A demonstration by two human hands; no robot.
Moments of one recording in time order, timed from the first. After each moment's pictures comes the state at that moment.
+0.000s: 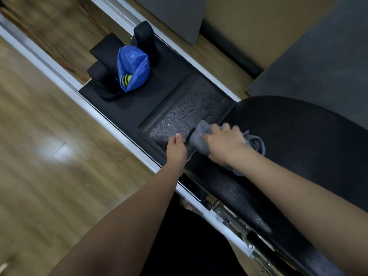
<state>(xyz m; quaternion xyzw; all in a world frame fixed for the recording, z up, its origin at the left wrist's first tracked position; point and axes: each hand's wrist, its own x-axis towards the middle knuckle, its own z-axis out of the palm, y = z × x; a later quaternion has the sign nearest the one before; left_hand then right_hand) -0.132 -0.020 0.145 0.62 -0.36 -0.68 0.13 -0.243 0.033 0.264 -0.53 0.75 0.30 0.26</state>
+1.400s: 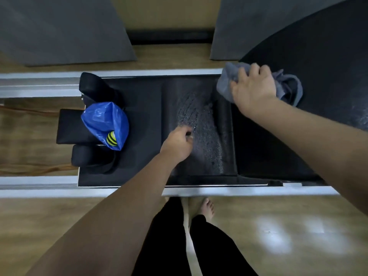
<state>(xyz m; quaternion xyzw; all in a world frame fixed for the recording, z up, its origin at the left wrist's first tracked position) -0.163 -0.214 0.093 0.13 -0.89 -0.38 -0.23 -0.289 -0.034 0.205 -0.21 0.89 0.39 0.14</state>
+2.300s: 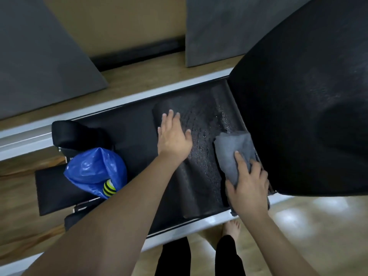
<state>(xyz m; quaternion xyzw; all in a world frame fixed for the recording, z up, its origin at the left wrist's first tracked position) -0.275 -0.265 0.044 0.01 -0.94 -0.29 -0.17 -0.121 -0.096 0.060 0.20 0.97 -0.13 0.08</state>
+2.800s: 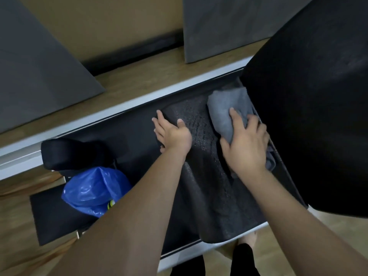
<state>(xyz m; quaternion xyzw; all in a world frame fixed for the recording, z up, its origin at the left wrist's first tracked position) -0.330 -0.257 0.020 0.31 -0.80 -0.48 -0.18 -0.261 -0.120 0.037 0.18 0.98 -0.11 0.02</state>
